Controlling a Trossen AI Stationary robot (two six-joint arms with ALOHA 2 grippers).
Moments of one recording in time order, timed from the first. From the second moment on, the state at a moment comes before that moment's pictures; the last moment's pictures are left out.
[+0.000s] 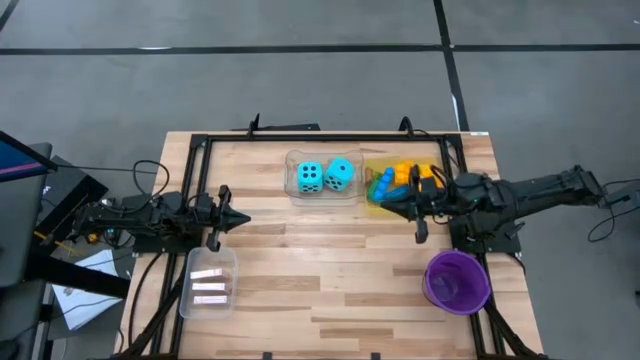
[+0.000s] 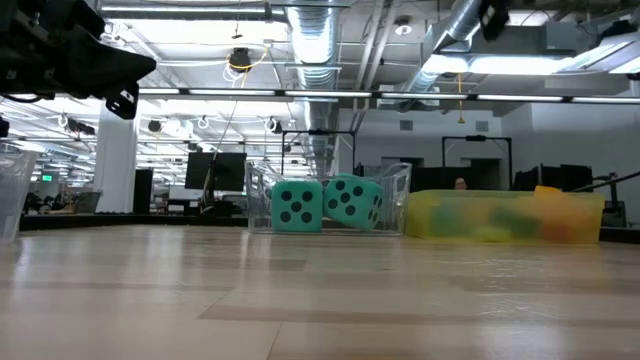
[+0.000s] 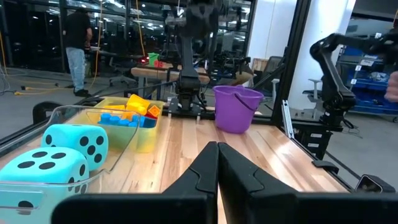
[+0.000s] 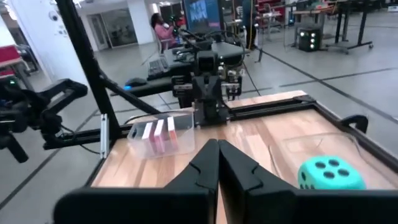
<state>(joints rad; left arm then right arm) -0.02 0.02 0.01 0.08 0.00 -0.11 0.17 0.77 0.64 0.05 0.18 0.17</state>
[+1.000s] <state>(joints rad) -0.02 0.02 0.01 0.08 0.00 -0.11 0.11 0.00 0.02 0.00 0.08 0.18</state>
